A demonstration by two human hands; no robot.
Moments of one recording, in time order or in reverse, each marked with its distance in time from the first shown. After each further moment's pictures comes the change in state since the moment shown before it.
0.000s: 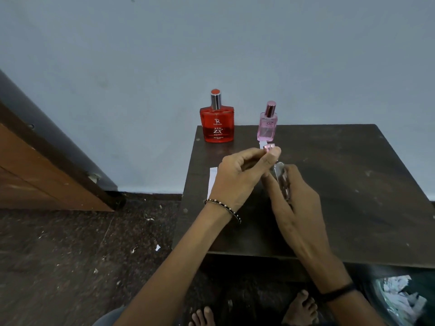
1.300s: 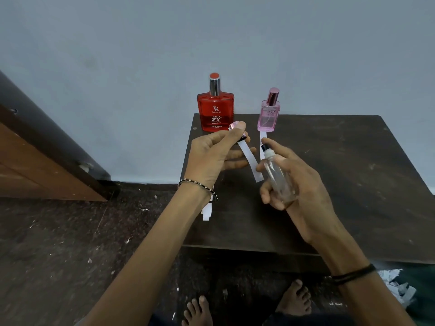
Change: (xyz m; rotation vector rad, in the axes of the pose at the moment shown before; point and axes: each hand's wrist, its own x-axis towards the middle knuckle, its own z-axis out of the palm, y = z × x) left_hand 0.013 0.003 -0.030 -0.333 0.158 -0.270; right_hand 0.024 0.001 -0.011 0.768 -0.288 0.333
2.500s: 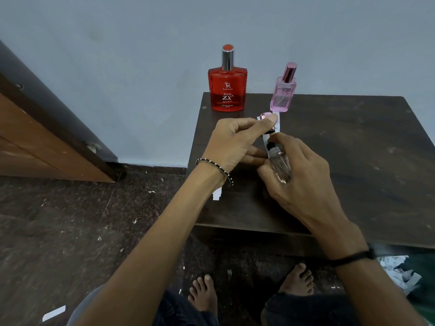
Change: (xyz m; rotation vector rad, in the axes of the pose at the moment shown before) left_hand -0.003 -0.007 0.003 0.134 -0.166 -0.055; right_hand -0.001 0.023 0.009 -1.195 0.173 -0.521
